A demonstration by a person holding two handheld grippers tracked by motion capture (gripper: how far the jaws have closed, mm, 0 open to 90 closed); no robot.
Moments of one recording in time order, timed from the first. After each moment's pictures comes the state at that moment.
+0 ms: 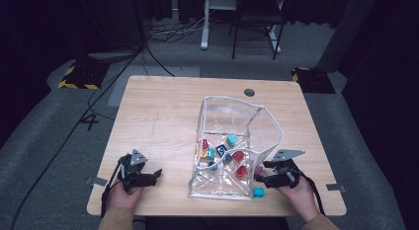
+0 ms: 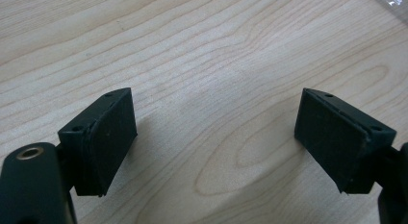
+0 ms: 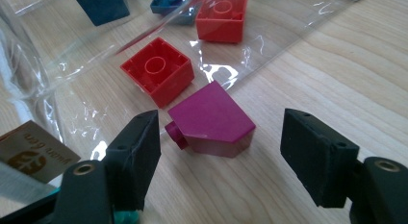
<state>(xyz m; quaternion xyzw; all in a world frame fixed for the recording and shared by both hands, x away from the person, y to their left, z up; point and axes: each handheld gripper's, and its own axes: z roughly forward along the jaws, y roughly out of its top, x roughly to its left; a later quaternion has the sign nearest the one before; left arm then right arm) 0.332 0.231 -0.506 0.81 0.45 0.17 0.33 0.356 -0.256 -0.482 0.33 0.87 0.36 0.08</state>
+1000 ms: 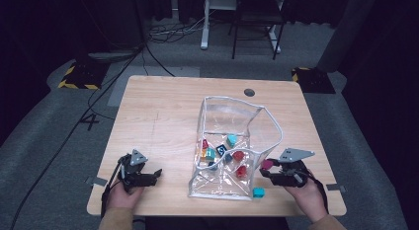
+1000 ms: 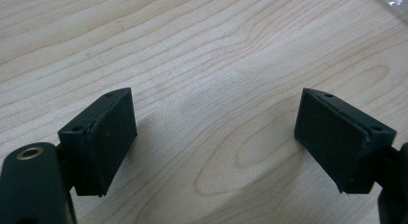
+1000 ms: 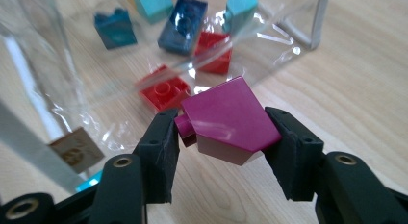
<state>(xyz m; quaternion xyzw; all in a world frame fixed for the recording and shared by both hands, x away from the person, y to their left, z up) 0.332 0.231 -0.506 0.81 0.45 0.17 0.33 0.339 -0.263 -0.442 0.31 0.87 0.37 0.14</state>
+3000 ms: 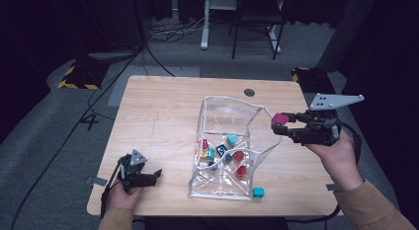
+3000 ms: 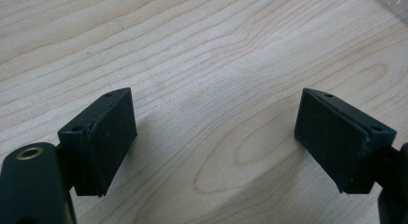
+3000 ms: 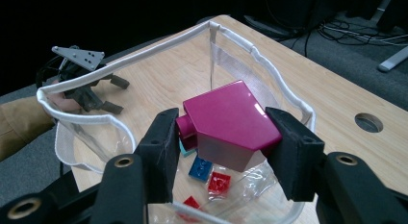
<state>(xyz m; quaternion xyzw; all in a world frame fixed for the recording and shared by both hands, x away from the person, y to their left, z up) 0.331 0.231 -0.506 0.81 0.45 0.17 0.33 0.364 -0.260 -0.262 0.27 0.83 0.47 0.13</state>
